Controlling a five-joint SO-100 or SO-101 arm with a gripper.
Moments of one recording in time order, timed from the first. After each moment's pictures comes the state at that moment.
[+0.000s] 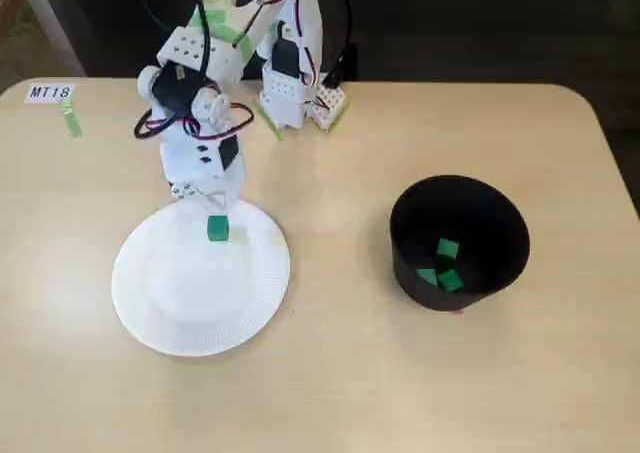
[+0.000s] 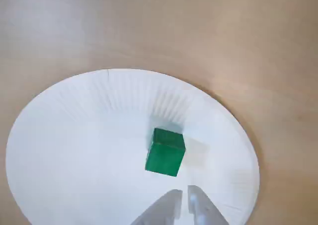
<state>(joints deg) 27.7 78.8 92.7 75.1 48.3</state>
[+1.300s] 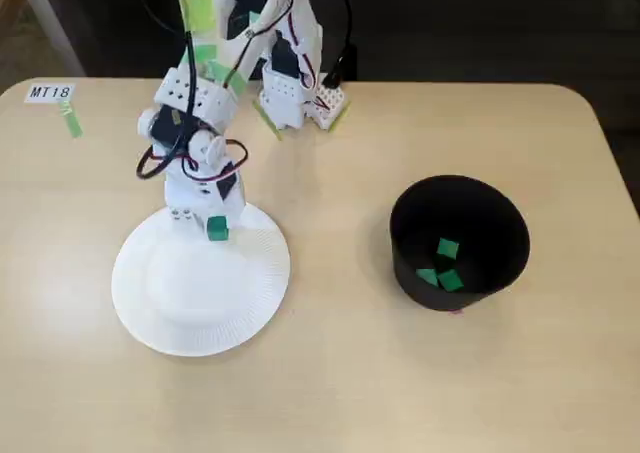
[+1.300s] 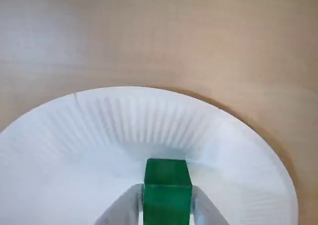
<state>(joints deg) 28.4 68.5 92.5 69.1 56.0</state>
